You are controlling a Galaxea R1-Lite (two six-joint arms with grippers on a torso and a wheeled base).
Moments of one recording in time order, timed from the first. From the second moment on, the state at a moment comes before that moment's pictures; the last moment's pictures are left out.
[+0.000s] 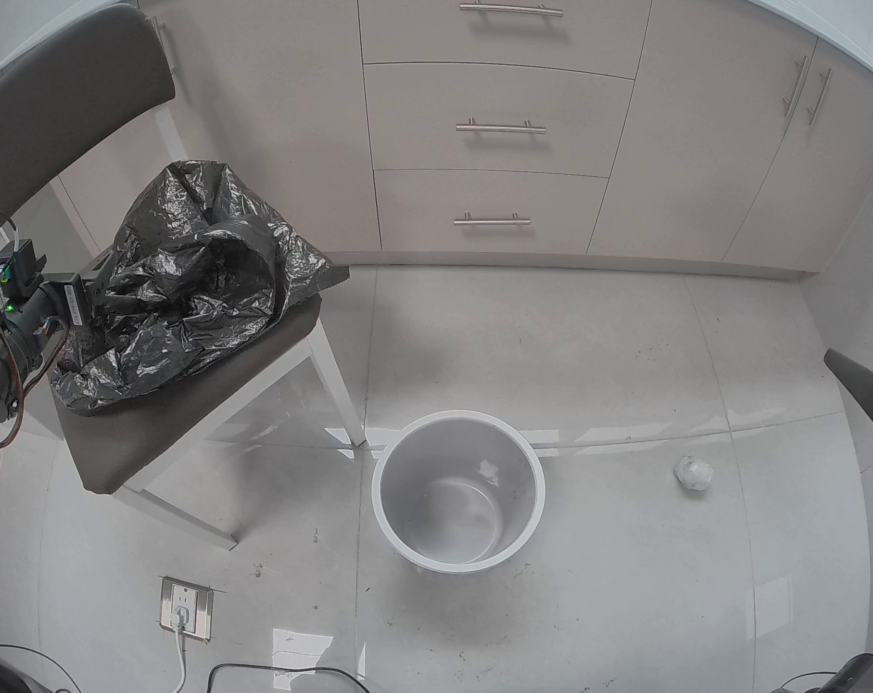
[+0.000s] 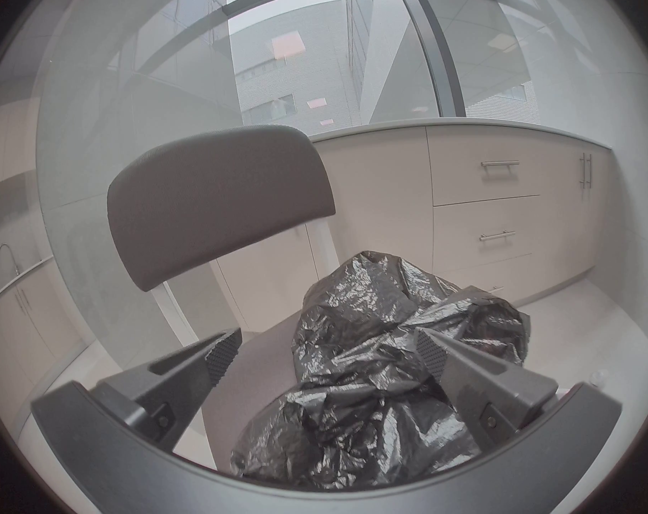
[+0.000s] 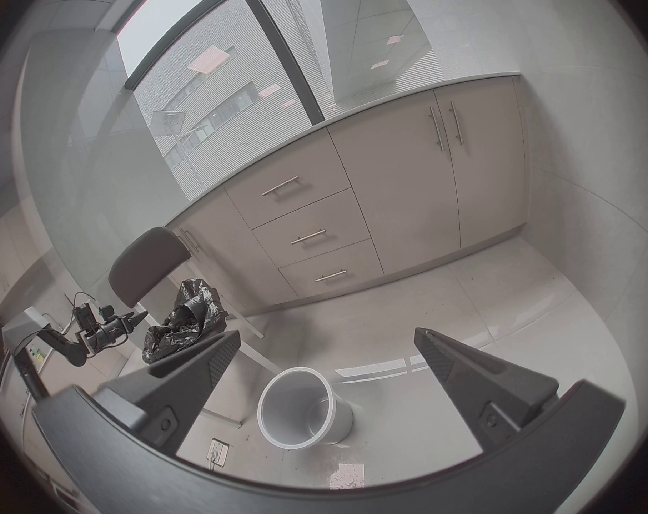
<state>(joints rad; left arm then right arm) 0.15 1.55 -0.65 -0.98 -0.01 0.13 0.15 0.90 -0.42 -0.46 0.09 0.33</state>
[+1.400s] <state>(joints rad) -0.15 1.87 -1.06 -0.81 -0.02 0.66 0.15 0.92 -0.41 -0.47 0.09 0.34</state>
